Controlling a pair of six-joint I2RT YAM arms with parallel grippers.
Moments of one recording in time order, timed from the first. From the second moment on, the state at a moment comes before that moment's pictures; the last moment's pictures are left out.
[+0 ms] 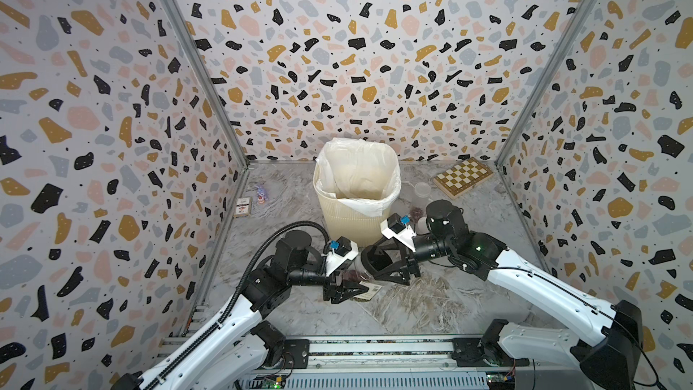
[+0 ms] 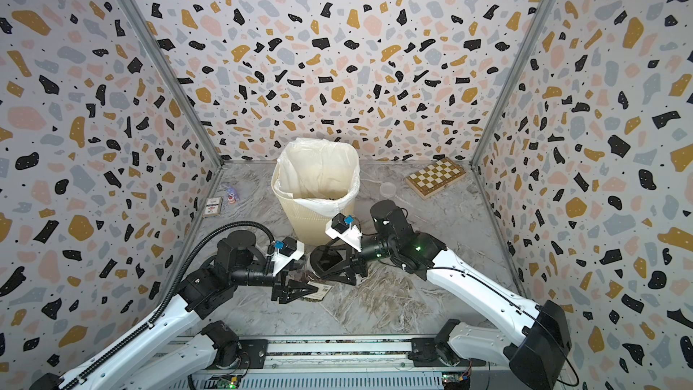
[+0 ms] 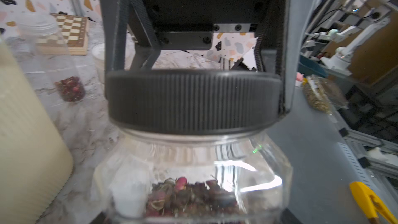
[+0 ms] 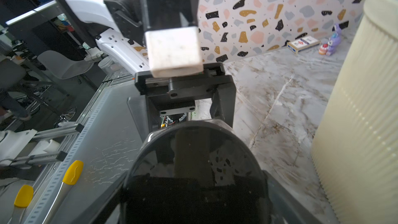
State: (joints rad) left arm -0.62 0.78 0.65 -0.35 0.88 0.11; right arm 0.79 1.15 0.99 -0.31 -0.90 -0.12
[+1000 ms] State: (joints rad) left arm -0.60 0.75 0.64 -0.42 0.71 0.15; right arm 0.18 1.15 1.04 -0.46 -0.54 0.16
